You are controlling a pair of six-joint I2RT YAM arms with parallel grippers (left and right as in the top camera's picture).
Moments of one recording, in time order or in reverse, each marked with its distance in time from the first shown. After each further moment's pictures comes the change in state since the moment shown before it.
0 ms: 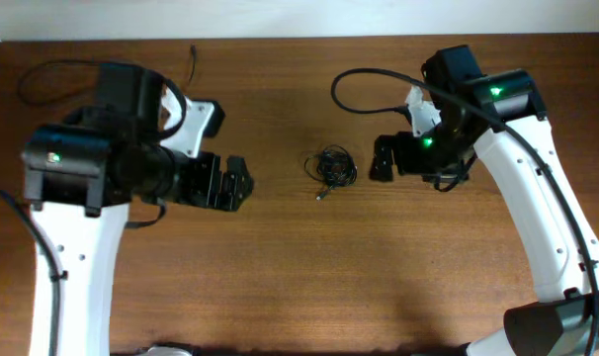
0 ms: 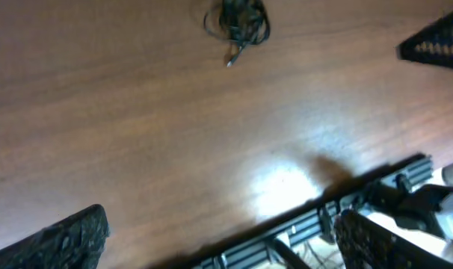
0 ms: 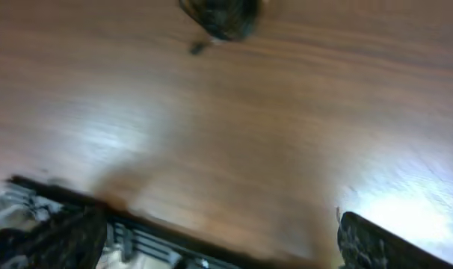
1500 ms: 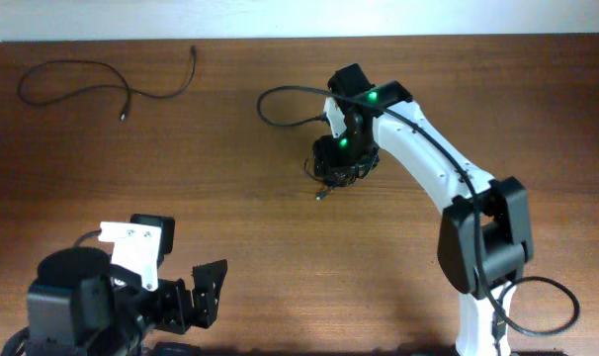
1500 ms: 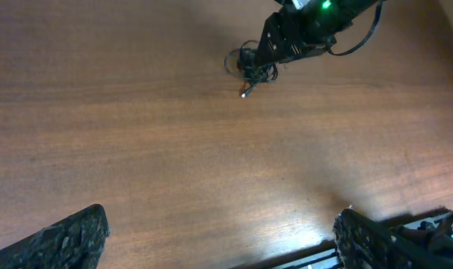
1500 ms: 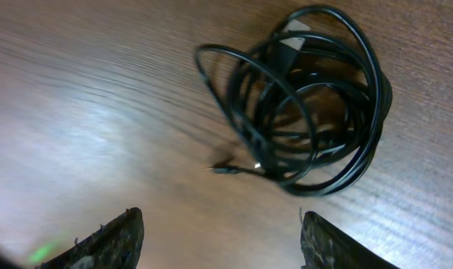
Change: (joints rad) left arm 0.000 -0.690 -0.453 0.188 -0.107 -0.162; right arm 0.192 0.414 -0.001 0.395 0.042 -0.018
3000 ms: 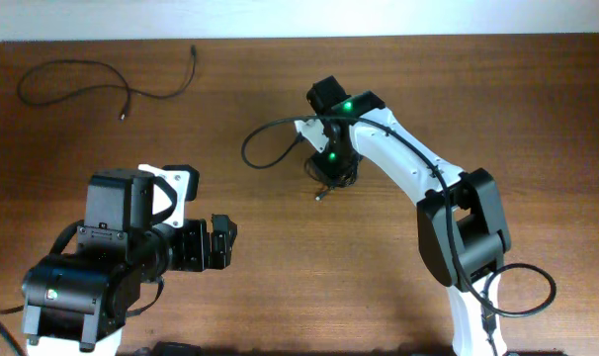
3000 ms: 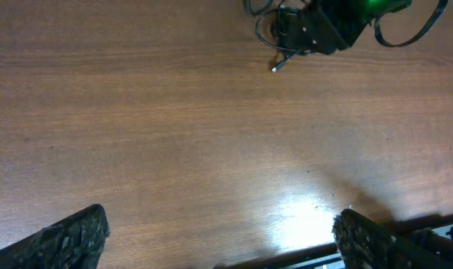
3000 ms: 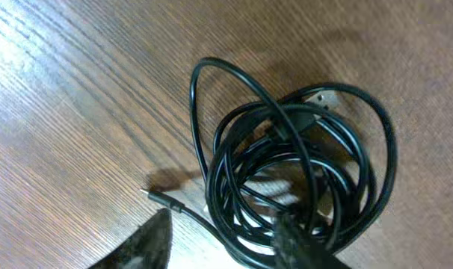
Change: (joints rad) left arm 0.000 0.244 -0.050 0.065 -0.037 0.000; right arm 0.062 0.080 0.016 0.055 0.172 -0.447
